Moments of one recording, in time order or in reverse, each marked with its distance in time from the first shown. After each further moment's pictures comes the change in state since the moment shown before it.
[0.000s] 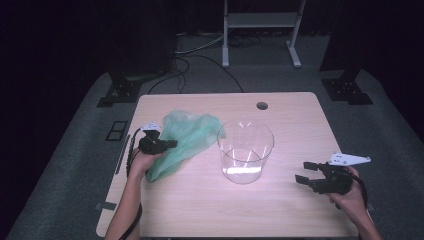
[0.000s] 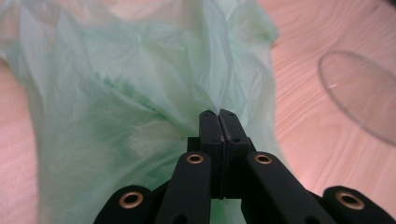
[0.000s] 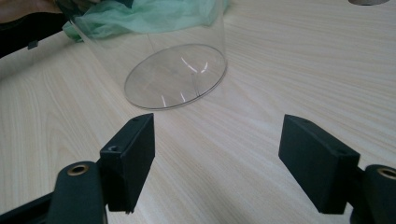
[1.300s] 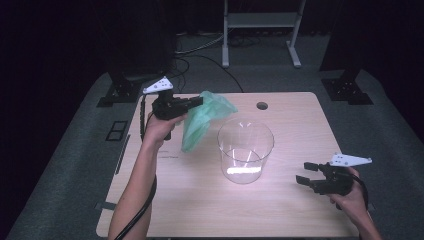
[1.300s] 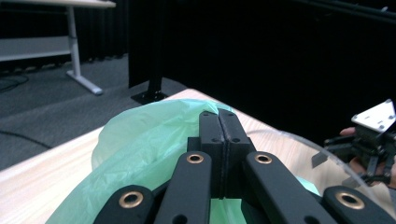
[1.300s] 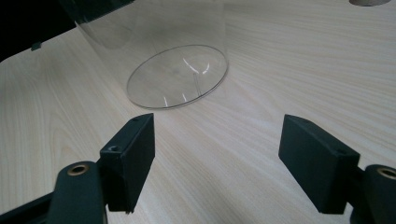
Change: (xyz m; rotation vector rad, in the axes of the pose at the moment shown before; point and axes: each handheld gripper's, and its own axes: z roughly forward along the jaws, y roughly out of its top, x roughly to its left) left arm -0.096 0.141 -0.035 -0.341 -0.217 0.165; right arm 0.000 -0.002 -0.002 -0.007 0.005 0.004
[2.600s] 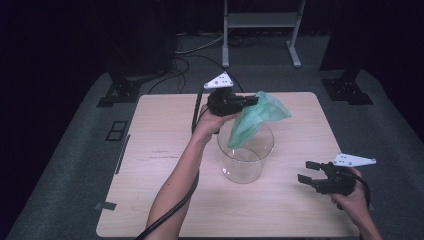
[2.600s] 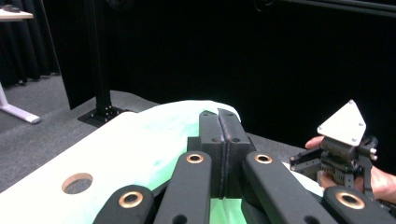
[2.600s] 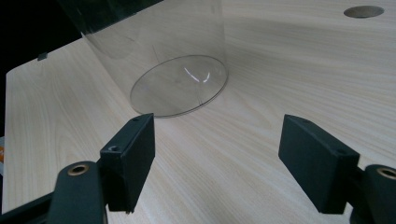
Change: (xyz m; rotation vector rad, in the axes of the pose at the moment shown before) left arm -0.061 0.011 0.118 0.019 -0.196 0.122; right arm 0.000 0.001 -0.005 -0.039 0.007 0.004
